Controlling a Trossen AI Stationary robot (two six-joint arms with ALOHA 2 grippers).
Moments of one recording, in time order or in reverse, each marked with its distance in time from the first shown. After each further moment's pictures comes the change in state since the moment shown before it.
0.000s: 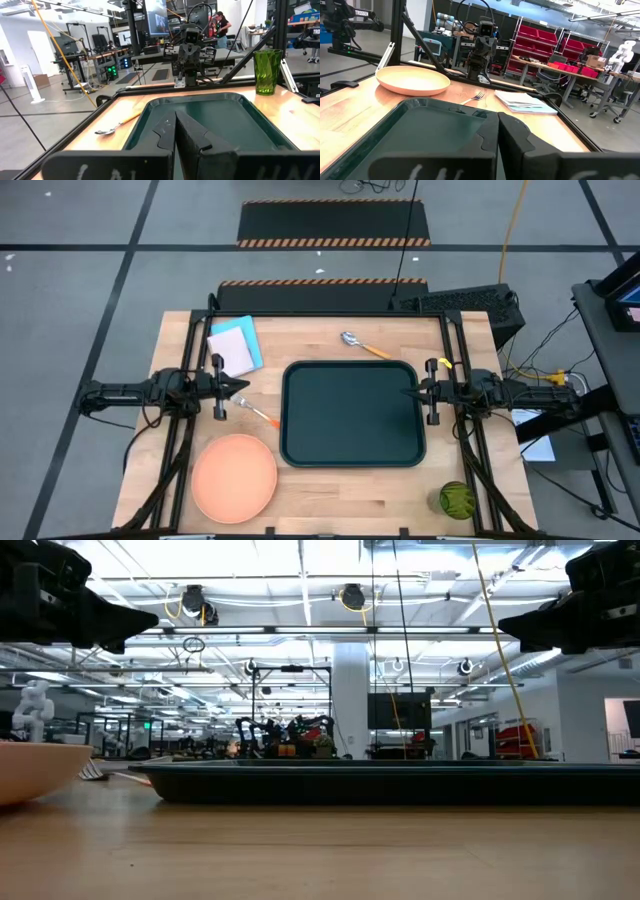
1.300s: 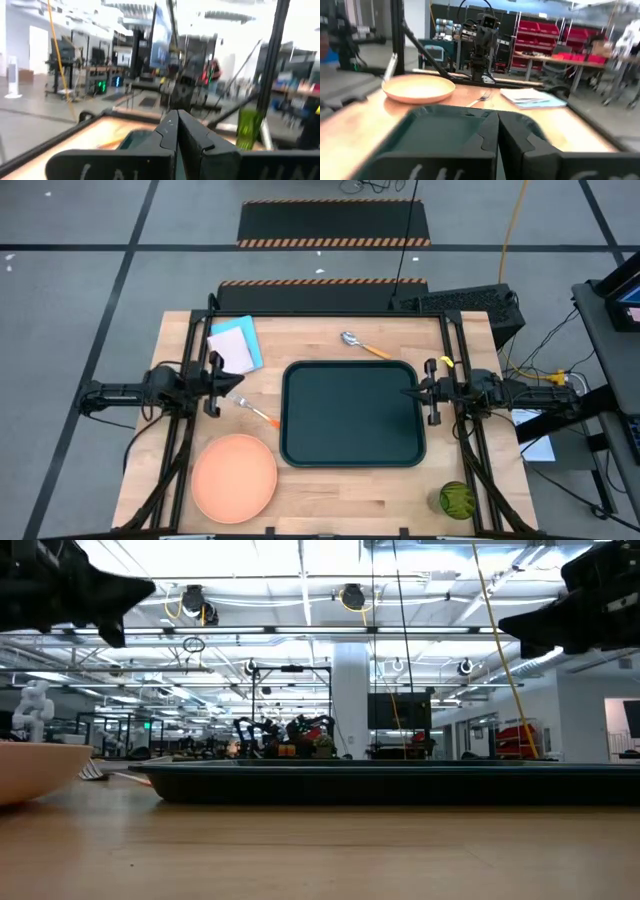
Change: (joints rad) left arm -0.001 0.000 0.000 0.202 0.005 -0.258; right arm 0.000 0.000 0.000 0.001 -0.003 0.157
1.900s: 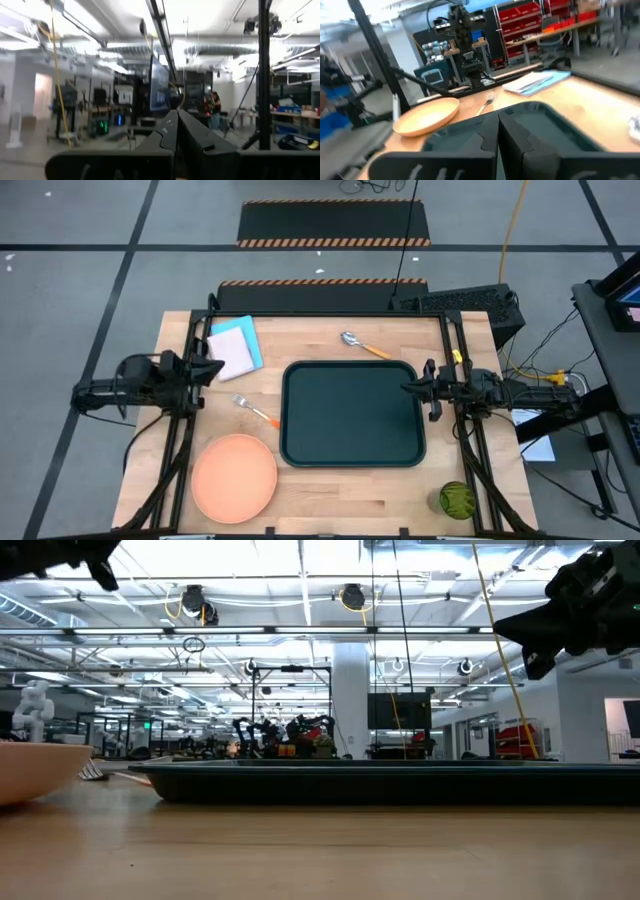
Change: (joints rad) left arm 0.000 0.080 0.229 -0.003 0.007 0.104; right arm 0.000 0.004 0.000 0.010 0.084 0.396
